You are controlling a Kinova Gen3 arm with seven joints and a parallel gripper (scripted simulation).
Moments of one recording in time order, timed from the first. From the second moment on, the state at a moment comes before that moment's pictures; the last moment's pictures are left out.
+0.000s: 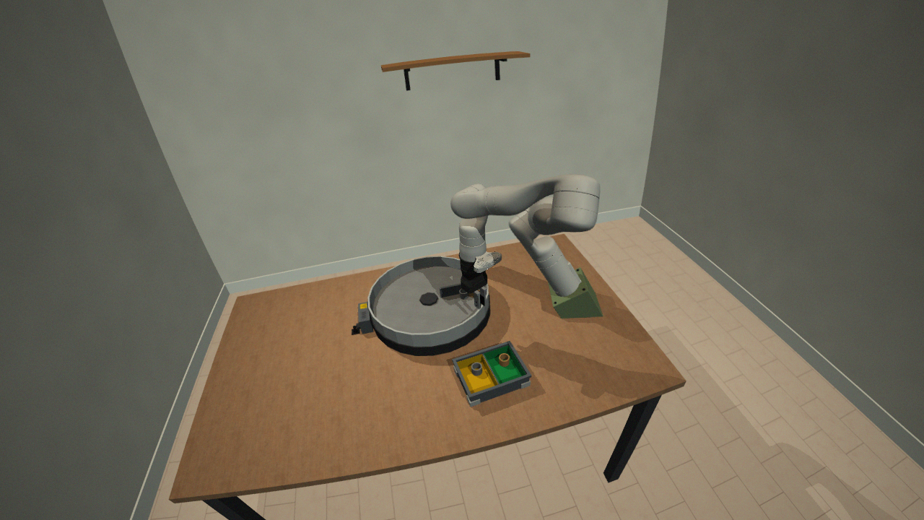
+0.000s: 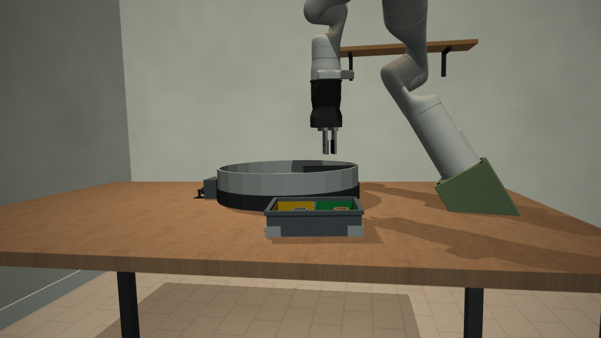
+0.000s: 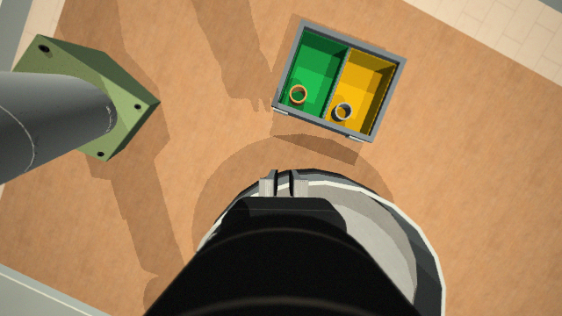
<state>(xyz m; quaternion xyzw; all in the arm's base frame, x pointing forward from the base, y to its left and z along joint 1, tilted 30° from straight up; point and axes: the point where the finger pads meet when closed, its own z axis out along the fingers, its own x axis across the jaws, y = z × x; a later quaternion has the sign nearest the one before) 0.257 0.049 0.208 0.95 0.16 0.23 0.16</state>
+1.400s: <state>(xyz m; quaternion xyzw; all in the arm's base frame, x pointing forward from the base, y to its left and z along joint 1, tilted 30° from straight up) 0.275 -0.109 0.221 0.95 0.14 0.22 0.13</state>
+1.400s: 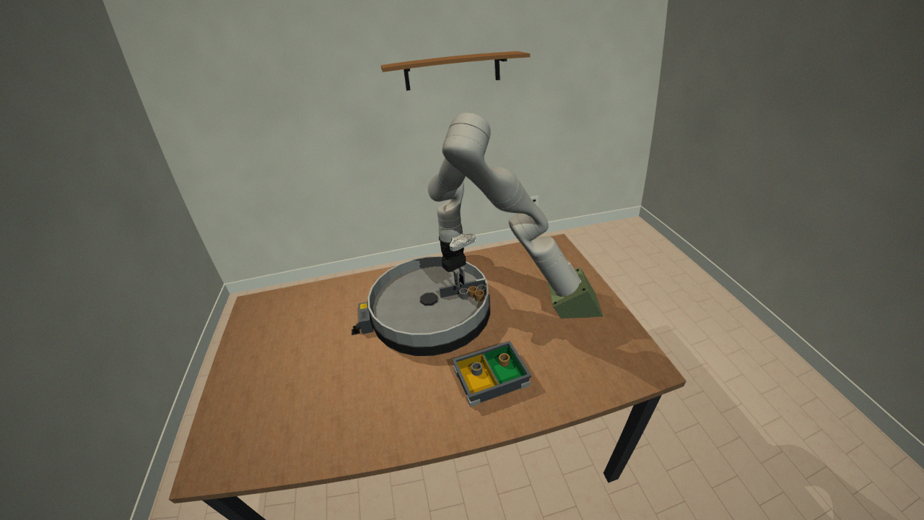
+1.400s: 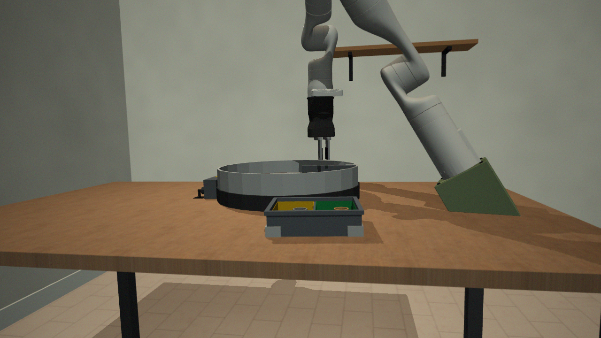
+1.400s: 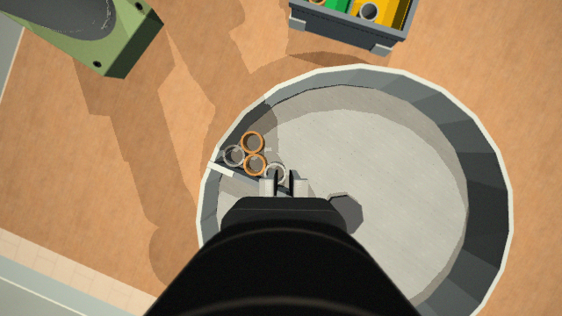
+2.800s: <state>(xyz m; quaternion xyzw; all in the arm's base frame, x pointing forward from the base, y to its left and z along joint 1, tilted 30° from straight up) 0.295 -0.118 0.184 0.95 0.14 0.22 0.13</state>
